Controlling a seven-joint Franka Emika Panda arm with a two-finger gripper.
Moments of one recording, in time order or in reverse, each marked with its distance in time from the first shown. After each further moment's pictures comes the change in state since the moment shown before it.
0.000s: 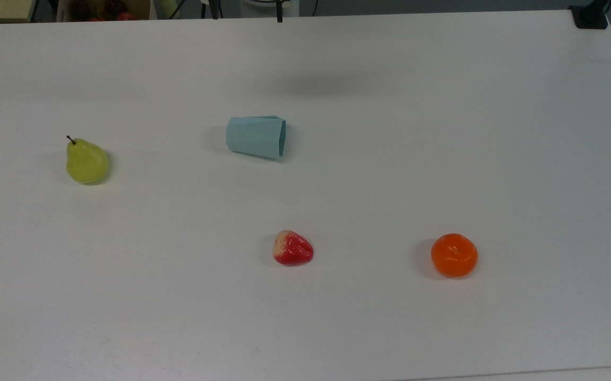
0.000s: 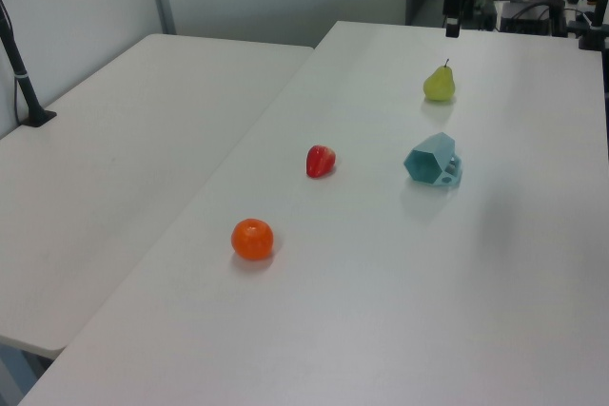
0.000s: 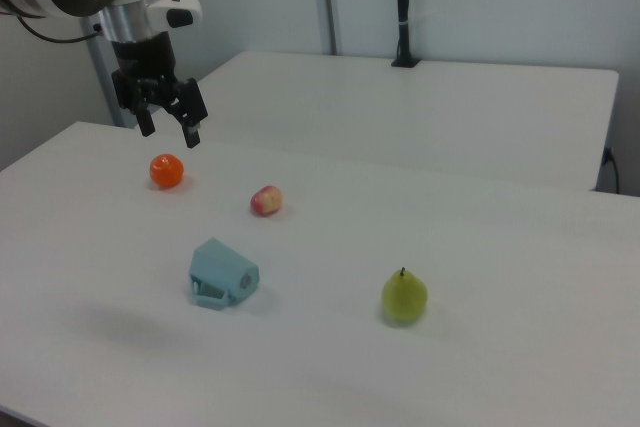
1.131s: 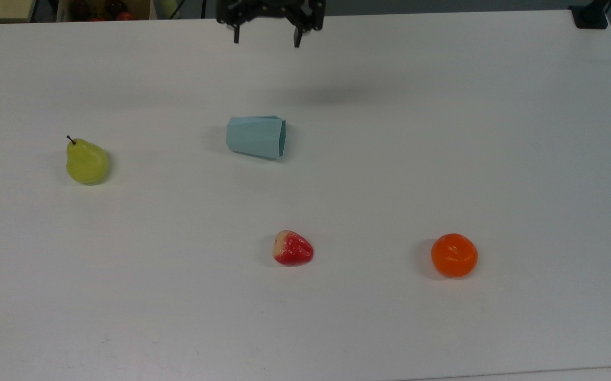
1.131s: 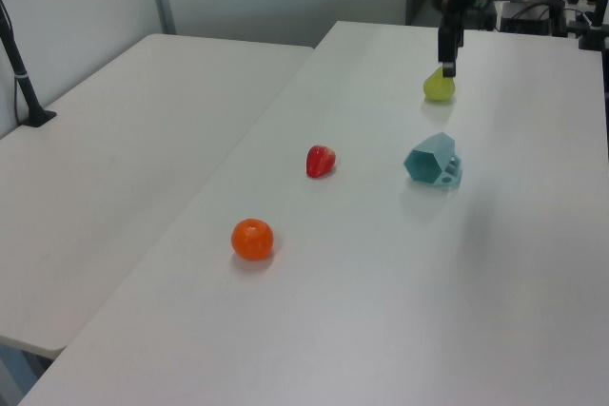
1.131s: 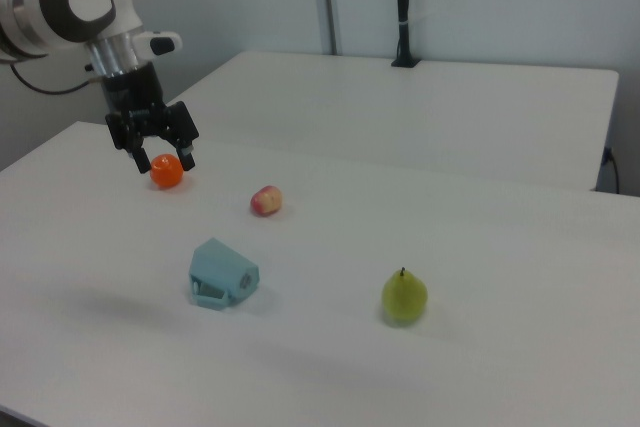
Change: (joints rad) arm 0.123 0.084 0.015 -0.033 -0.193 0.000 0.031
